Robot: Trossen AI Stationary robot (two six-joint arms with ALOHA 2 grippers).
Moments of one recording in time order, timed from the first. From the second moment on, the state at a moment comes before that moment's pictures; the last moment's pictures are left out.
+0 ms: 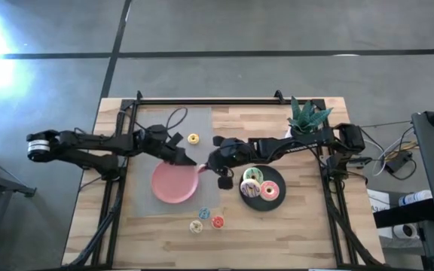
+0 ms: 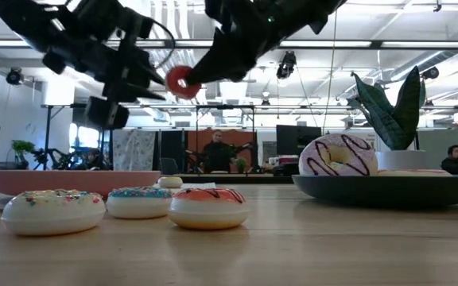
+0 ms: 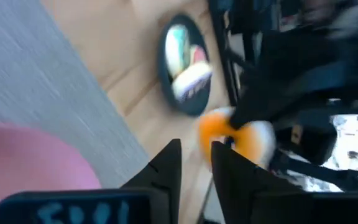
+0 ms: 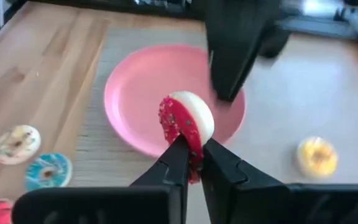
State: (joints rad) left arm 0.23 1.07 0.49 0.17 0.41 -1.14; right arm 0.03 1.81 1.29 -0.07 -0.03 -0.09
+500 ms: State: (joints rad) left arm 0.01 0.65 0.76 -0.63 -0.45 -0.88; right arm -0.10 2.02 1.39 0.04 -0.35 0.51
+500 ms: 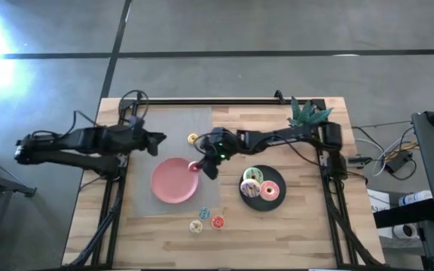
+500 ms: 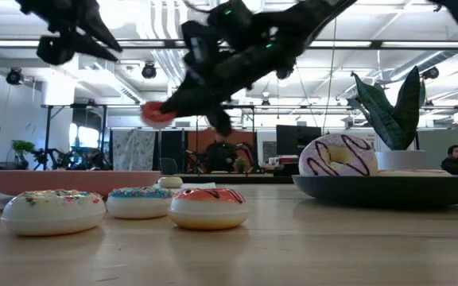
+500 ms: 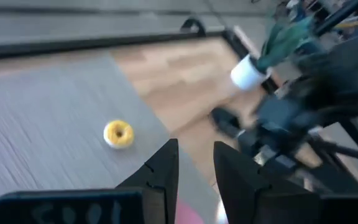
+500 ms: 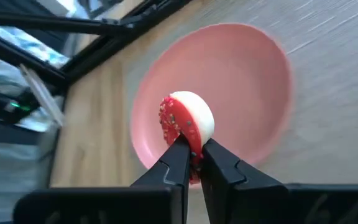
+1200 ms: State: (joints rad) left arm -0.11 0.71 0.76 -0.71 -0.52 -0.83; right arm -0.05 2.43 1.99 -0.51 -0.38 0.61
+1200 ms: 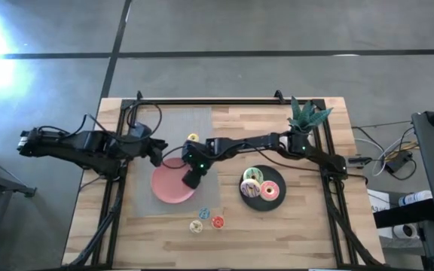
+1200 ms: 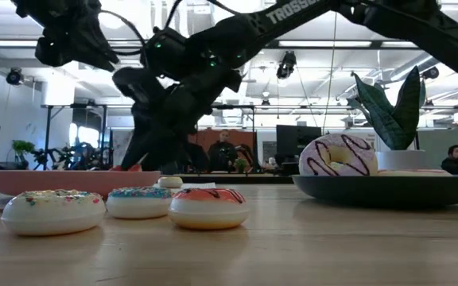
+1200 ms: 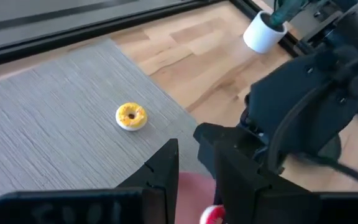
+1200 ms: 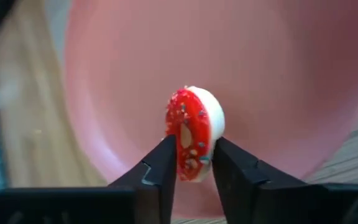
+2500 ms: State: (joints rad) left arm 0.04 0.94 0.60 -0.42 -0.34 -0.52; right arm -0.07 1.83 1.66 -0.84 0.37 0.37
